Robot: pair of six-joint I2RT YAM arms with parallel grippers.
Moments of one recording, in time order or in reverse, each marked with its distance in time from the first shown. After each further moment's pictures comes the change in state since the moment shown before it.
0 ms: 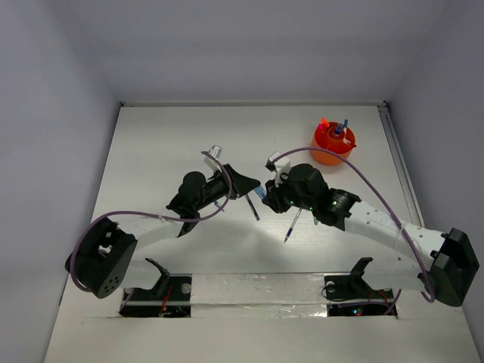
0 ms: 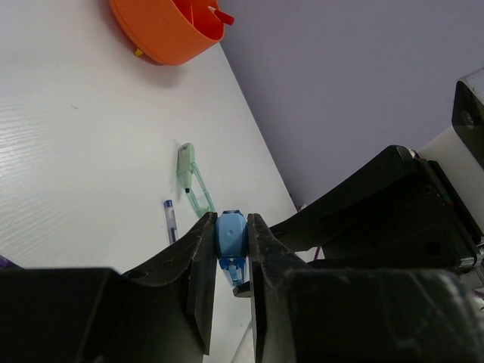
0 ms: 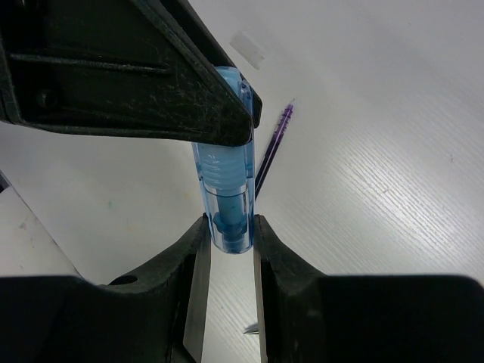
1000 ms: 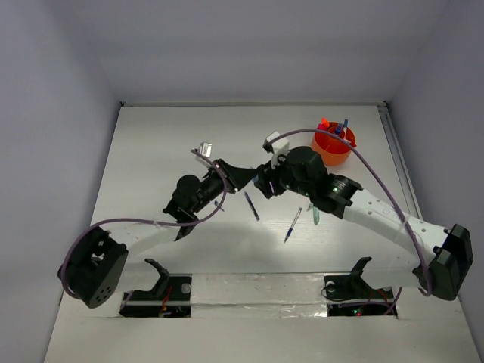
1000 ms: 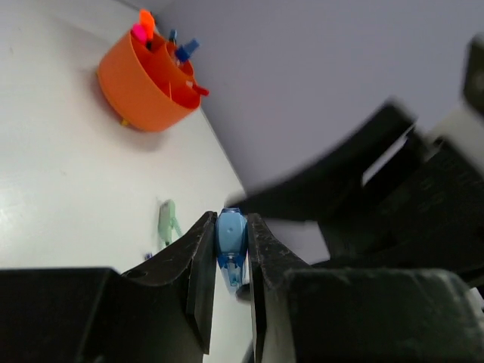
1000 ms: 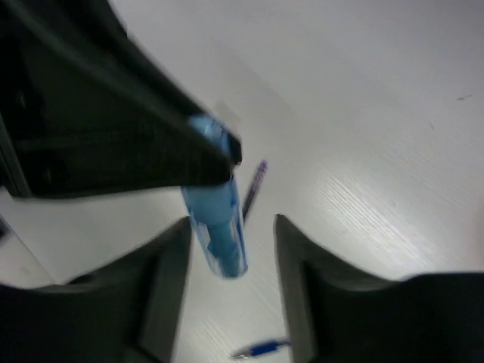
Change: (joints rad) left arm -0.035 -0.054 -0.011 0.135 -0.184 -0.021; right arm -0.001 0.064 0.228 -0.137 0.068 -0.053
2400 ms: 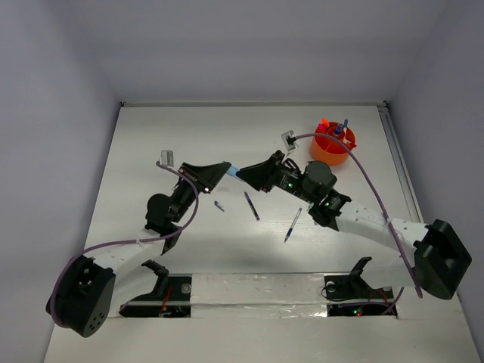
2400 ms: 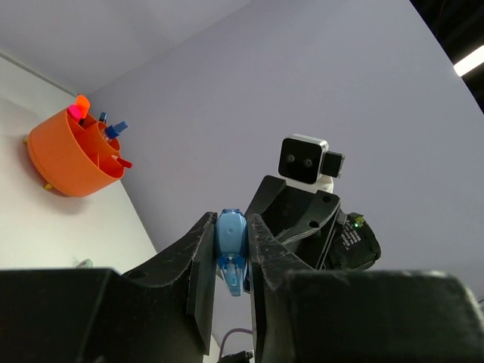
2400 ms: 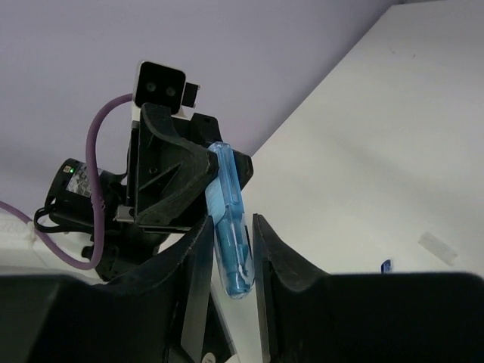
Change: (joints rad) left arm 0.160 -0.233 -0.188 0.217 0.017 -0.309; right arm -0.027 0.005 -0.326 0.975 -0.260 0.637
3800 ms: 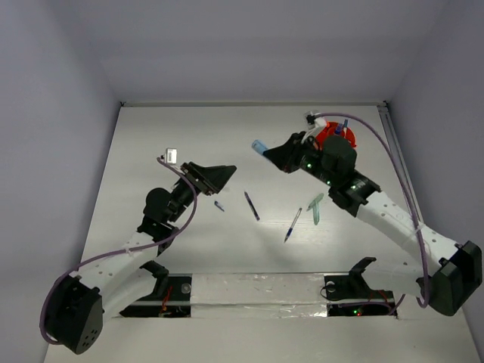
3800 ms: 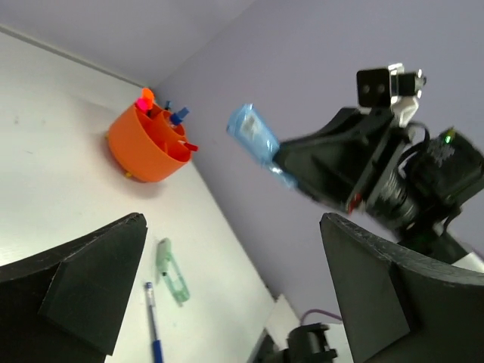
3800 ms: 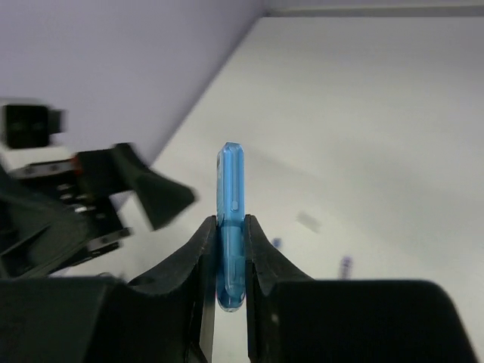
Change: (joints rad) left arm -0.002 -0.128 0.045 -0.292 0.022 0.237; right arm -0.116 -0.090 0.189 -0.464 0.082 -0.165
